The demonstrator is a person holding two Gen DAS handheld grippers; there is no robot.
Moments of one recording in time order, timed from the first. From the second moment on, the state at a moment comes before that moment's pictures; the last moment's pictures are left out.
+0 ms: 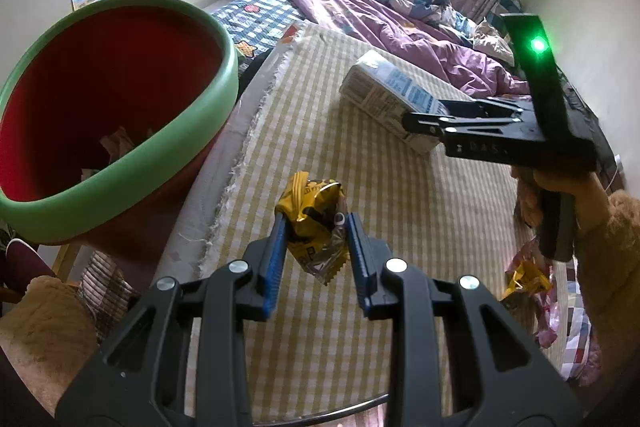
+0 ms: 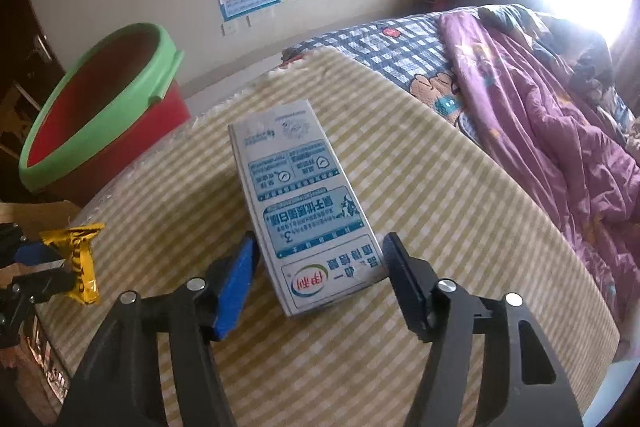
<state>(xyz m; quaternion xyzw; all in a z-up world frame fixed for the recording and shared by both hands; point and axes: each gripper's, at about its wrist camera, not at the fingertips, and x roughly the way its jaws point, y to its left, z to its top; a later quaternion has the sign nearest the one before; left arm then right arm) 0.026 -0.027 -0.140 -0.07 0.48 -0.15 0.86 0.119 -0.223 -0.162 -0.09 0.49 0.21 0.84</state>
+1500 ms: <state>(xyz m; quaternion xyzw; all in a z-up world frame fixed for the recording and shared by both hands) 0.021 -0.004 -0.106 -0.07 0.42 -0.11 0.90 0.059 -0.206 -0.124 -0.02 0.47 0.17 0.87</state>
